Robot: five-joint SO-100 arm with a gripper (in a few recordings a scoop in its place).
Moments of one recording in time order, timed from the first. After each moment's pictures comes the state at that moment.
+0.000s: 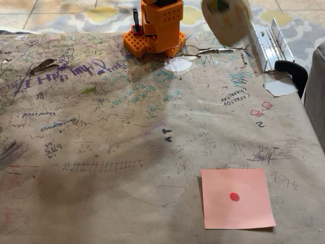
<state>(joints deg) -31.1 169.8 116.2 78.0 -38.8</state>
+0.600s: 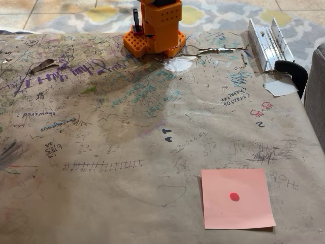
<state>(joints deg) -28.5 191.8 94.0 77.2 -33.3</state>
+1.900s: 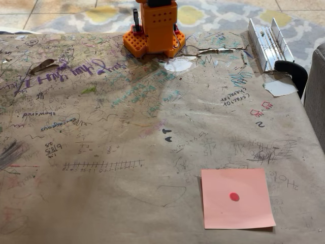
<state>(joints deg) -12.9 138.5 76.6 53.1 -24.0</state>
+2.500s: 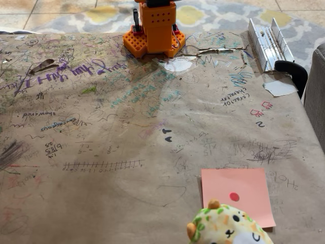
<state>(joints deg) -12.2 119.7 84.5 46.7 -35.9</state>
